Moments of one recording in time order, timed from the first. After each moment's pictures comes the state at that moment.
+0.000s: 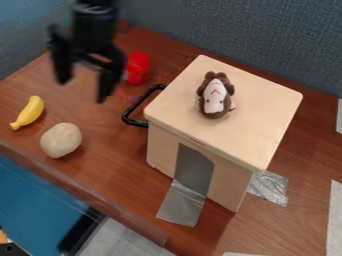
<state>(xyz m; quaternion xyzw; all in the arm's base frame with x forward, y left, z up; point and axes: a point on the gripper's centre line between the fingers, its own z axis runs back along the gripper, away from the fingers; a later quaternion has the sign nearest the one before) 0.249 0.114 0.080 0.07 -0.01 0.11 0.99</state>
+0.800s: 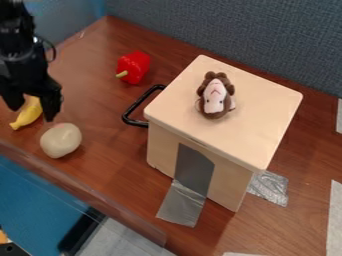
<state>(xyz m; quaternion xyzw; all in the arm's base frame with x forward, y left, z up) 0.243 0.188 0.001 0.04 -0.08 0.13 0.99</state>
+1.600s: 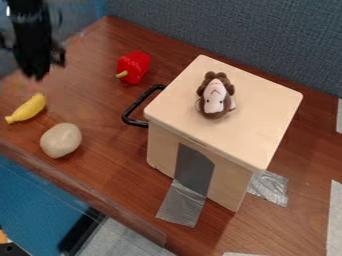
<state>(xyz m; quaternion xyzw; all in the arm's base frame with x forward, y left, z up) 0.295 0.220 0.055 0.08 -0.09 0.14 0.98</state>
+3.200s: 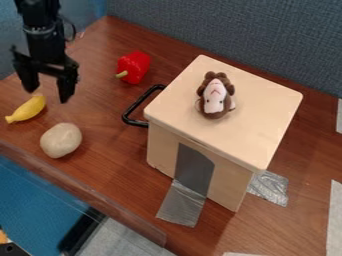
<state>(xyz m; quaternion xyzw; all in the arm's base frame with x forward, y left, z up) 0.272 0.186 0.018 0.03 -0.02 0.13 0.99</state>
